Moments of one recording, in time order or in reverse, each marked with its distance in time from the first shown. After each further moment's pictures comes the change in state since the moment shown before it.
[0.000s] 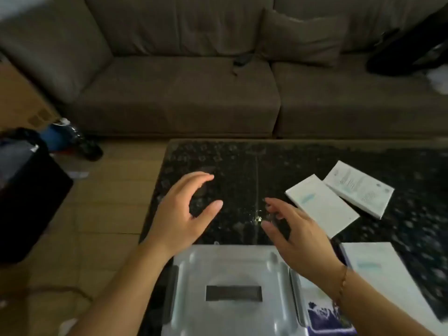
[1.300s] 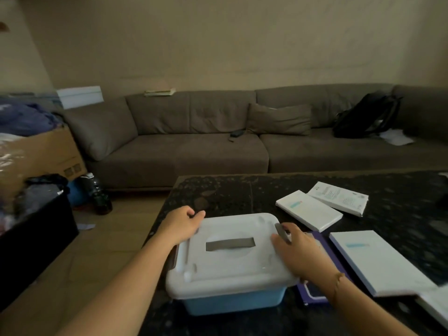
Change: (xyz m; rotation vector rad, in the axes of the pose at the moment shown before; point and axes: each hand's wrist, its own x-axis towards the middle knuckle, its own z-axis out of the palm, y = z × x) left_hand -0.087 -0.034 0.032 0.234 -0.062 -0.453; right_hand -0.121 0.018 0.044 0.192 -0.025 0.385
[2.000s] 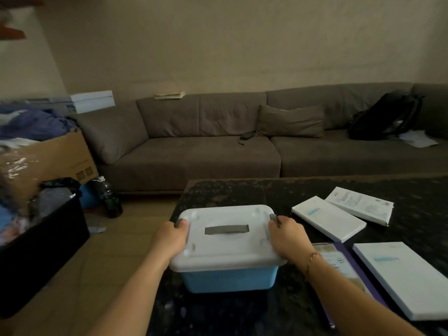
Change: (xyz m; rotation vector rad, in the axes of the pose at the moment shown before) left_hand 0.005 -0.038 -0.005 -0.205 0.146 -0.275; right_hand 0.068 -0.043 0.035 0.083 0.079 -0.020
